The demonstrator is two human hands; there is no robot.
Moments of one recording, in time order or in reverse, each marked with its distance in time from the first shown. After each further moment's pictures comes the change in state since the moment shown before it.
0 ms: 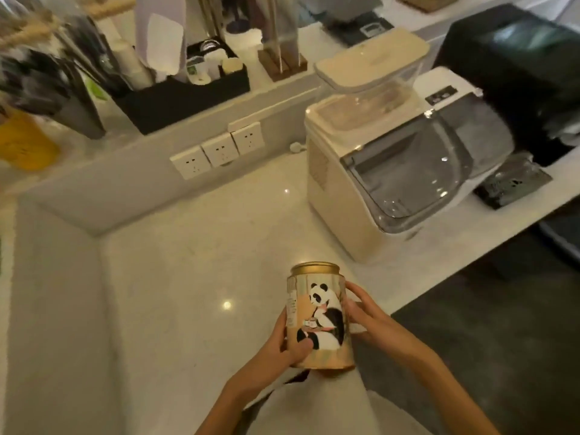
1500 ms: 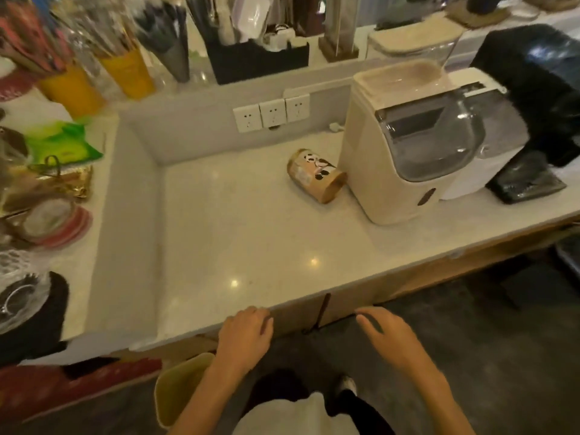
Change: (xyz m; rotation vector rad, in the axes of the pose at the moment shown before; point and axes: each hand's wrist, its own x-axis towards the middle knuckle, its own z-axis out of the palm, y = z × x) left_hand -0.122 -0.128 0.036 1.098 0.720 0.044; right_hand -0.096 0.114 0.022 -0.974 0.197 -0.184
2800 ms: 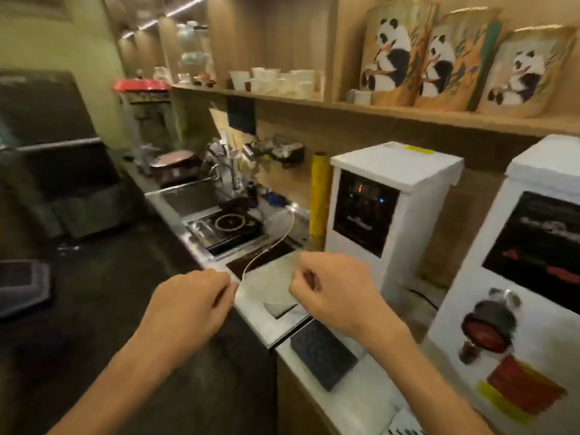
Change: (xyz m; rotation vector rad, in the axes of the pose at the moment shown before) left_hand -0.690 0.198 -0.037 0.052 0.027 2.102; right_hand -0.892 -0.228 0.264 -0.220 1.451 1.077
